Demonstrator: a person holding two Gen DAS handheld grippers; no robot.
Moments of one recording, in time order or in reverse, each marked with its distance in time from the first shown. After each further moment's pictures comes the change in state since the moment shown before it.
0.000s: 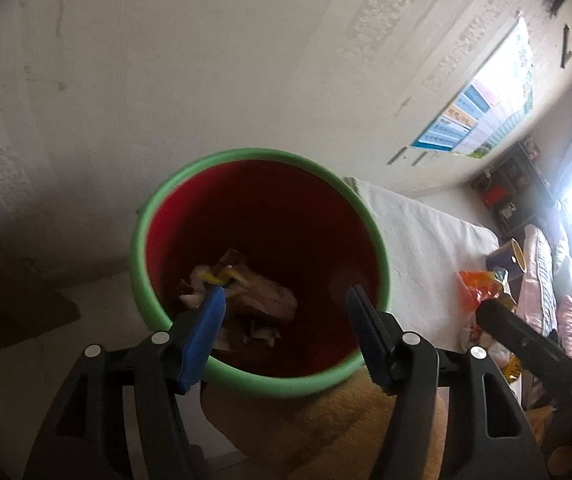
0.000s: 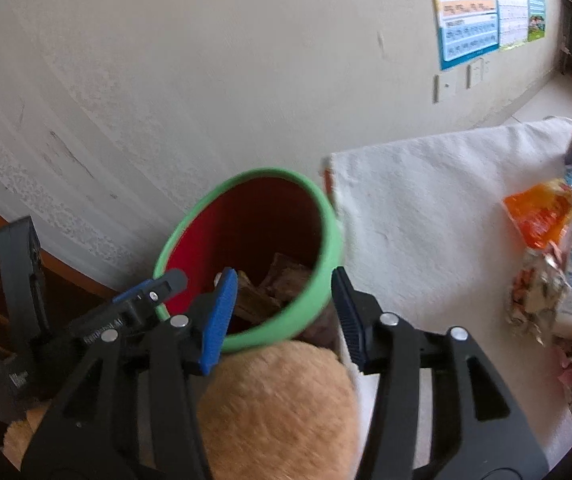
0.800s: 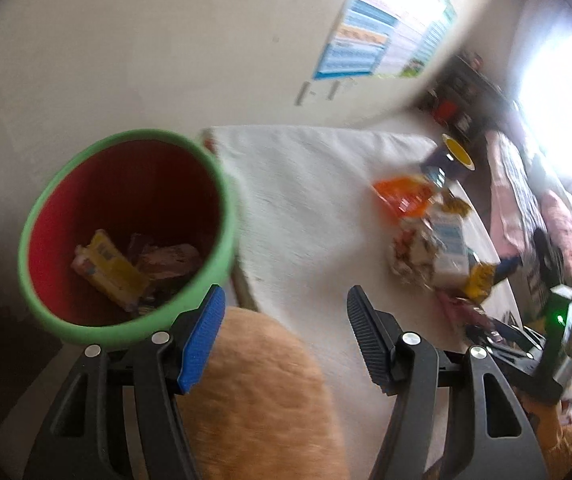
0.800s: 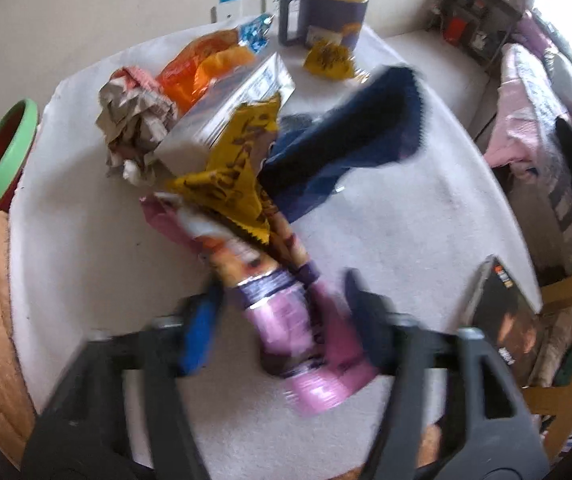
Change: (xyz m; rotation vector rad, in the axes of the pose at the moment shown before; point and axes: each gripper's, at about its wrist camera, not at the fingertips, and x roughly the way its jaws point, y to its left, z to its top) left arm 0.004 -0.137 -0.054 0.324 0.120 -0.079; right arm -0.076 -0.222 -0.130 0.107 0.146 -0.504
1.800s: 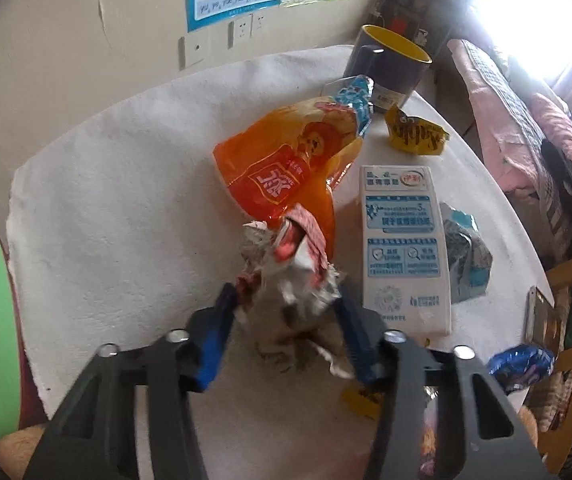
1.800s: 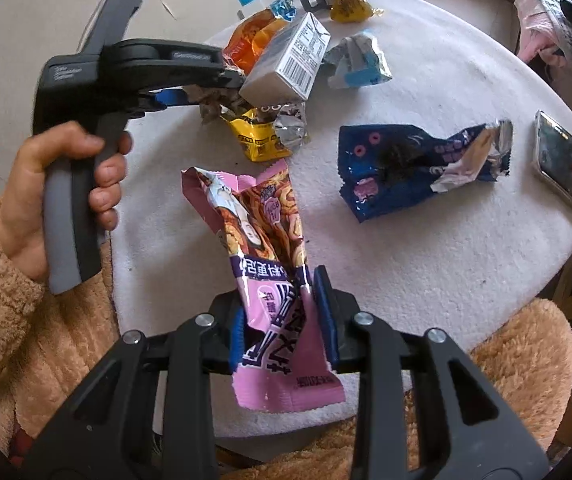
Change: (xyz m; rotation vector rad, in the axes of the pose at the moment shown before) left arm 0.154 -0.157 0.030 0.274 0.161 -0.019; right arm -0.032 0.004 -0.070 0.215 0.010 0.331
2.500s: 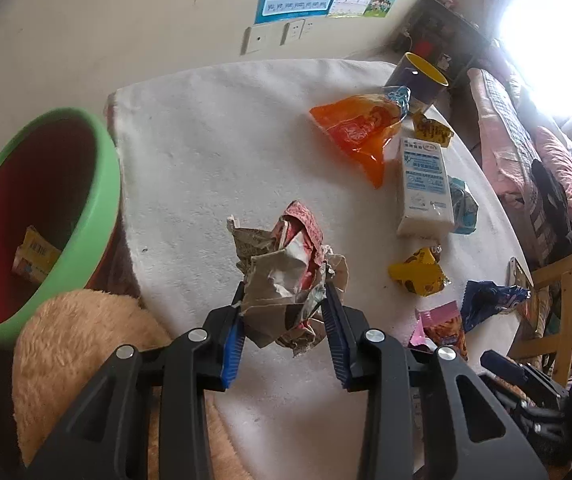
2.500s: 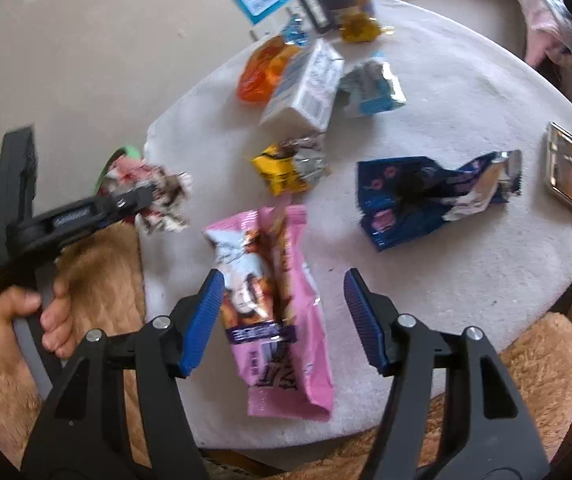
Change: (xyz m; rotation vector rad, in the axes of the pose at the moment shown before) left arm -0.079 0.067 -0.080 -0.158 -0.013 -0.012; right arm -0.005 -0.005 0.022 0.044 -0.050 0.090
